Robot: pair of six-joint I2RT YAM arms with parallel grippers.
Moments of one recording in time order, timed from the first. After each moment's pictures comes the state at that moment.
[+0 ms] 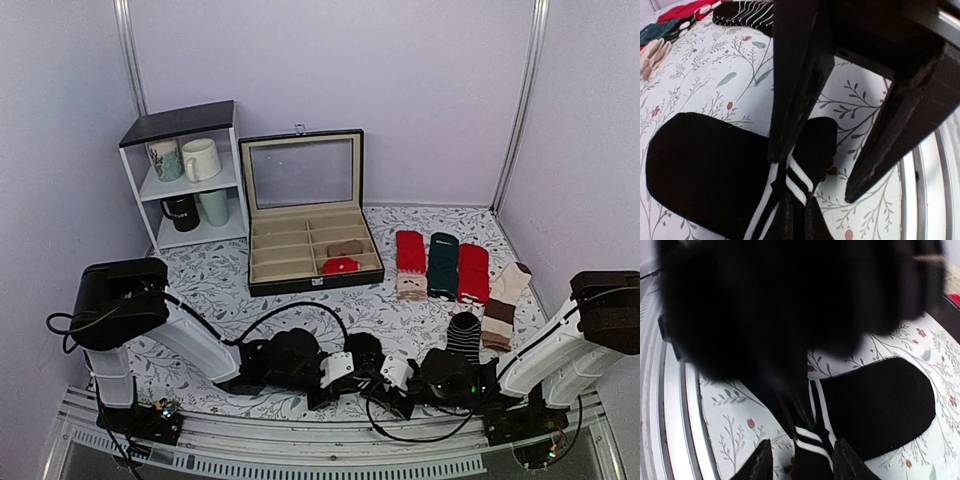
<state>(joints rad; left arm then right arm) -1.26 1.95 0.72 0.63 0.13 0.15 1.34 1.56 0.27 0.77 0.18 0.04</state>
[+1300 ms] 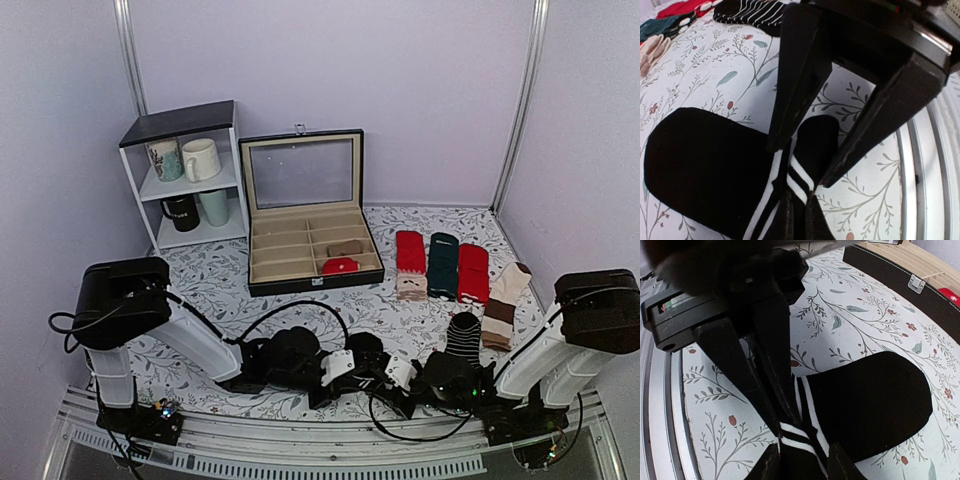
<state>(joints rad) -1.25 1.96 0.73 0.63 0.15 0.12 1.32 1.63 0.22 0.89 0.23 0.04</state>
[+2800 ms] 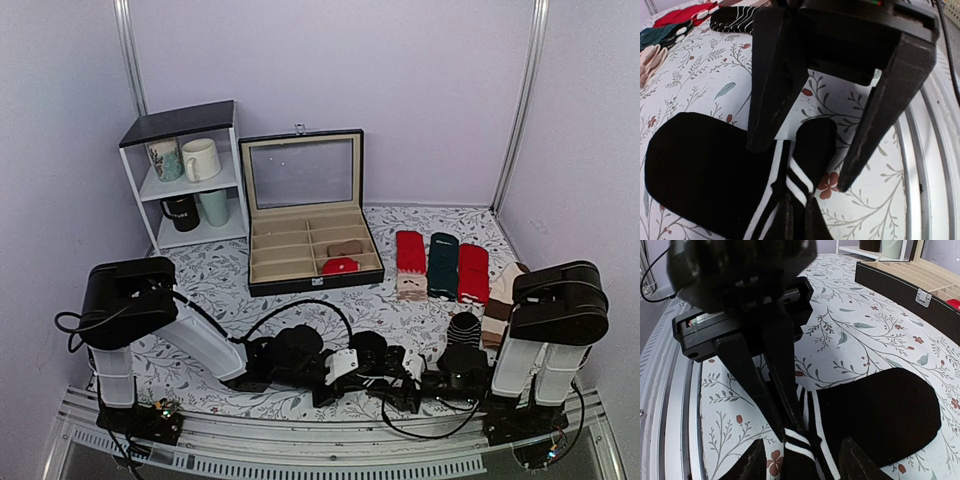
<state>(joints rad) -1.24 1.99 0.76 0.64 0.17 0.14 1.17 1.86 0.10 1.43 -0.05 0.02</state>
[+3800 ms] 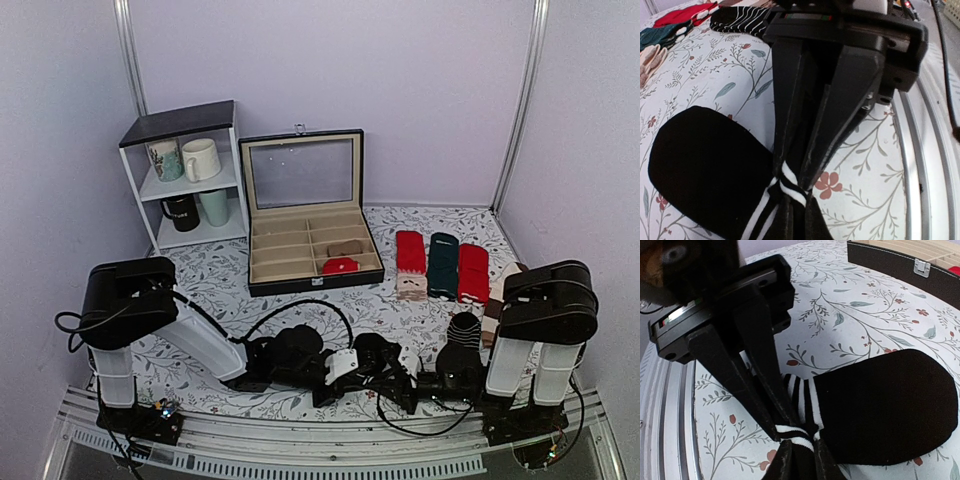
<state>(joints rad) -1.24 1.99 0.76 0.64 0.18 0.13 1.16 1.92 0.14 1.40 -0.07 0.14</state>
